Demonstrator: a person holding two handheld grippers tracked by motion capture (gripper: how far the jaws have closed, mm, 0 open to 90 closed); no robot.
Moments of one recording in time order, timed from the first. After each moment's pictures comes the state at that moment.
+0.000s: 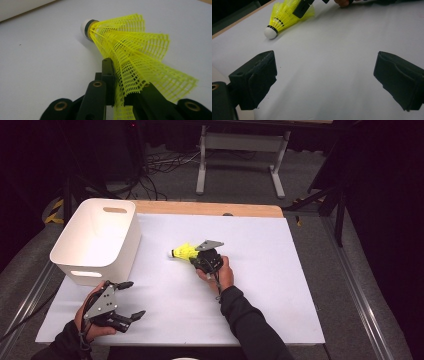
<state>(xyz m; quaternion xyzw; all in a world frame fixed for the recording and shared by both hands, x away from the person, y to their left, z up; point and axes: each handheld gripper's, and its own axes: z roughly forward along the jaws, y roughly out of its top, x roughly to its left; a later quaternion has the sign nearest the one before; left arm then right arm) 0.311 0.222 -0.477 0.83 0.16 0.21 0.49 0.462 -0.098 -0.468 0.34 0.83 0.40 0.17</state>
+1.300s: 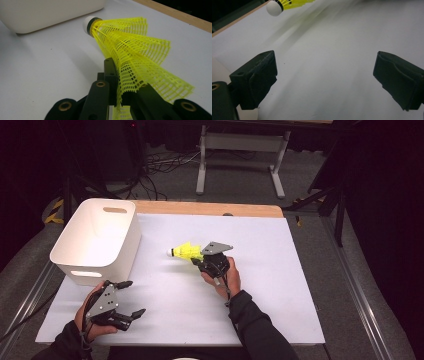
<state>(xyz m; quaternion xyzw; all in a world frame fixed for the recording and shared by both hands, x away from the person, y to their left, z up) 0.313 0.221 -0.478 0.83 0.18 0.22 0.48 0.435 -0.114 -0.443 0.29 0.83 0.44 0.18</state>
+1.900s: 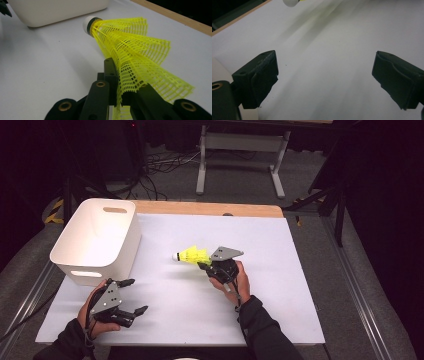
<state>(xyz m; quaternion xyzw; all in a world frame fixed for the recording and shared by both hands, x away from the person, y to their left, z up) 0.323 0.213 -0.477 0.83 0.19 0.22 0.47 0.416 -0.138 -0.438 0.27 0.83 0.45 0.18</state>
